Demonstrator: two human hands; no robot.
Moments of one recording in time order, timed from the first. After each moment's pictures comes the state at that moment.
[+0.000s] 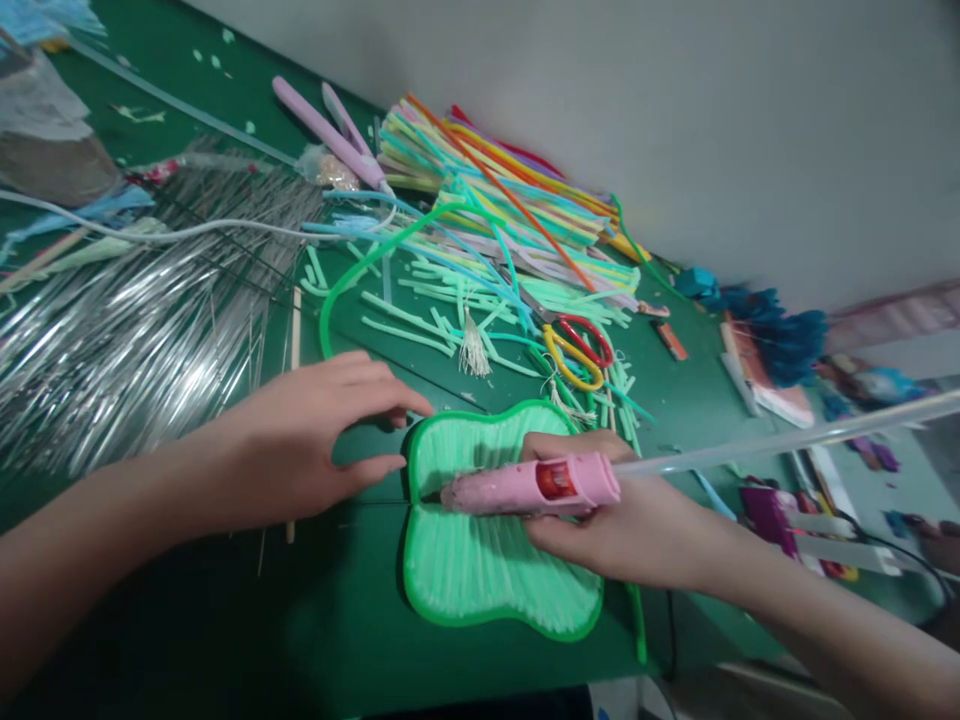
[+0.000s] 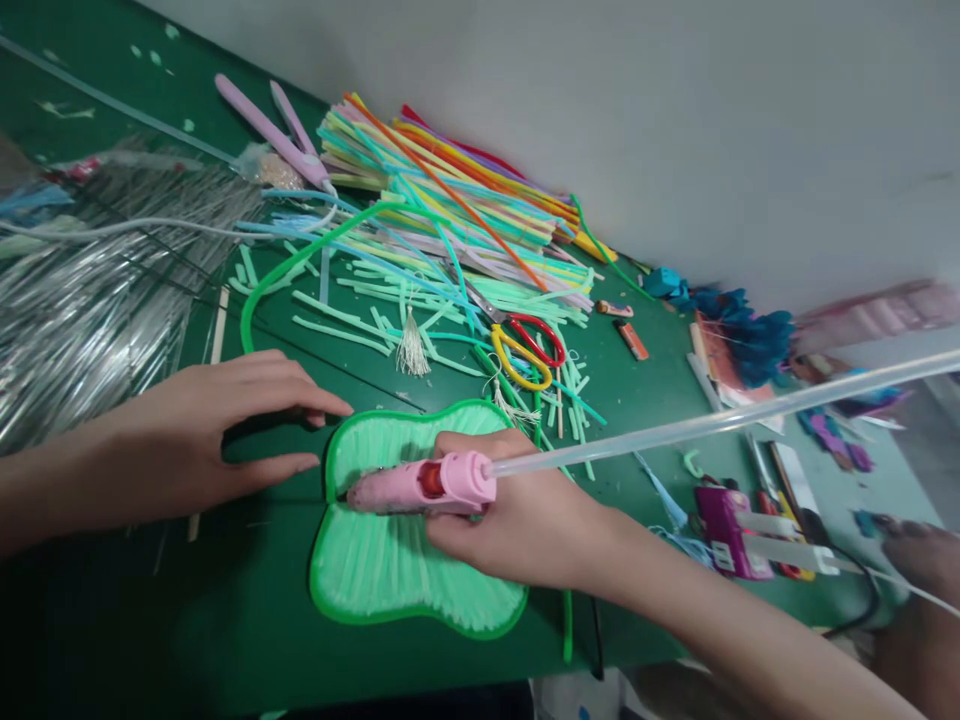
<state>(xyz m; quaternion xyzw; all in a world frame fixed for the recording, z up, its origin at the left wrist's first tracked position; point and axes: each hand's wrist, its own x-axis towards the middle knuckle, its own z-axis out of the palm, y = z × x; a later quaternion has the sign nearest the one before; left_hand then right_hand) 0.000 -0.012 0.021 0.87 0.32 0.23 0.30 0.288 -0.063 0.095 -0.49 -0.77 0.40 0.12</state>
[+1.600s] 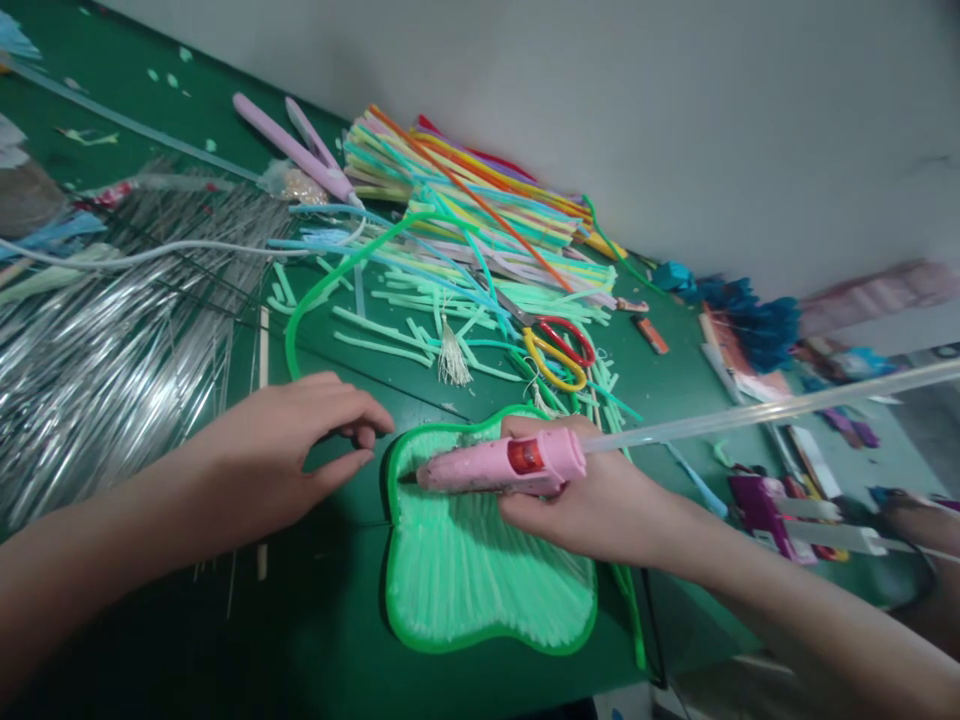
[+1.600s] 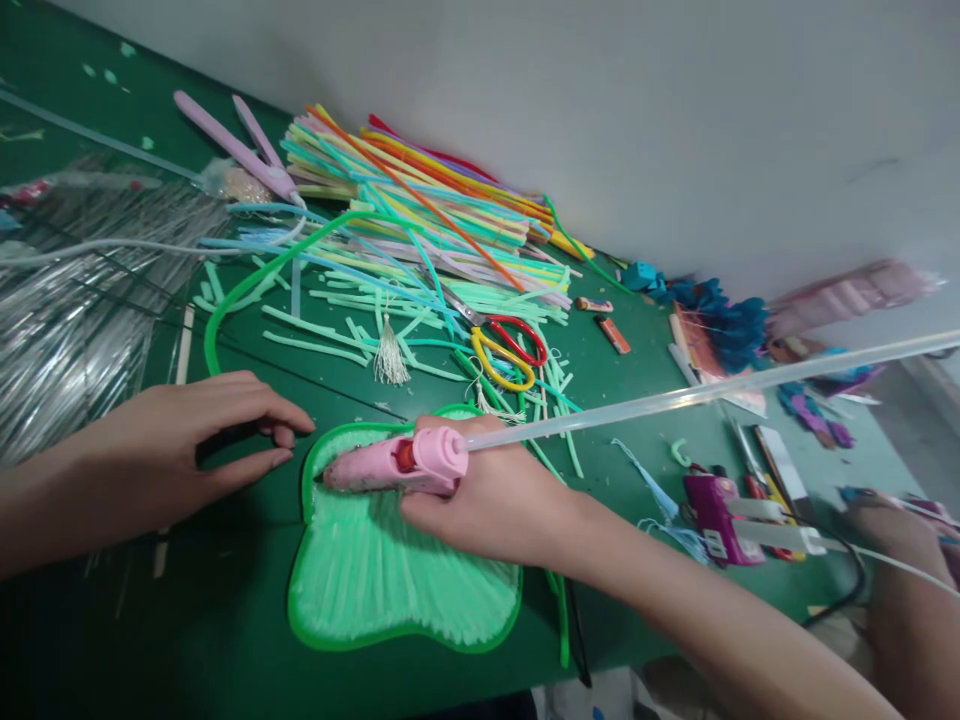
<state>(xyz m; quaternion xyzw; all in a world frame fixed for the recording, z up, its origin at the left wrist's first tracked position) 0.004 -0.003 0.014 0.86 0.35 0.23 0.30 0.285 -0.048 0.095 -0.49 -0.79 0.35 0.06</state>
